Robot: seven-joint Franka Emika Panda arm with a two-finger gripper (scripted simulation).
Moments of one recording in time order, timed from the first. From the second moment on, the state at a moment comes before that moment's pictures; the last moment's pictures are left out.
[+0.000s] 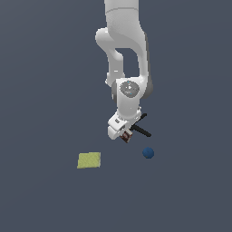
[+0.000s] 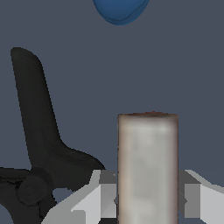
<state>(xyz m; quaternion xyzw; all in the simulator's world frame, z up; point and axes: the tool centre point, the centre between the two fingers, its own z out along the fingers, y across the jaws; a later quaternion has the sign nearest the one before) -0.030 0.048 0.059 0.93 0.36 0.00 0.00</state>
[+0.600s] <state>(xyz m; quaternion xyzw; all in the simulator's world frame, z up) -0.034 0.024 0.132 0.93 0.36 0.00 0.00</state>
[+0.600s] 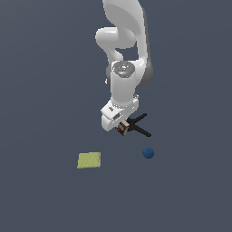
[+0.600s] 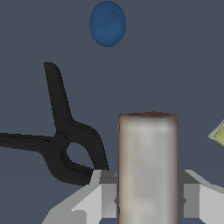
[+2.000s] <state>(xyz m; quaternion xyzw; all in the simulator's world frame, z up) -0.042 -0.058 0.384 0.93 0.36 0.00 0.00</state>
